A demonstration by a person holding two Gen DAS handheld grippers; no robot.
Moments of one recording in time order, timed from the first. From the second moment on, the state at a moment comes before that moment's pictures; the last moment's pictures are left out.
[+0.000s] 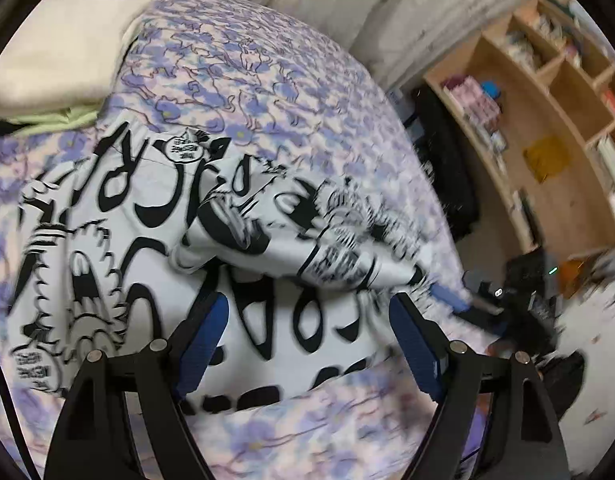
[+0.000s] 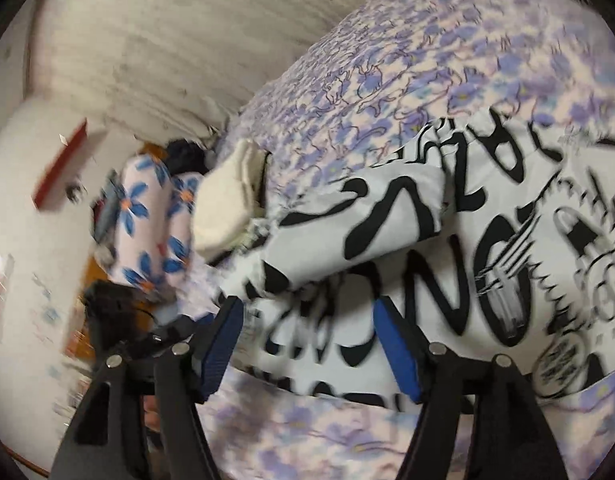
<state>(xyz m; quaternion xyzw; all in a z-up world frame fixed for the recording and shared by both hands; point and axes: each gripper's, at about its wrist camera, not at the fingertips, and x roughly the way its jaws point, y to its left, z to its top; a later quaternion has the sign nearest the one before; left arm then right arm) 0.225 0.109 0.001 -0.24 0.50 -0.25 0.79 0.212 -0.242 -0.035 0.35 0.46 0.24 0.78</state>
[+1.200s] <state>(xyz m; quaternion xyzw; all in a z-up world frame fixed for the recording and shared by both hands) 0.304 0.106 -0.117 -0.23 0.55 -0.19 0.78 0.259 -0.238 -0.122 0.29 0.48 0.20 0.80</state>
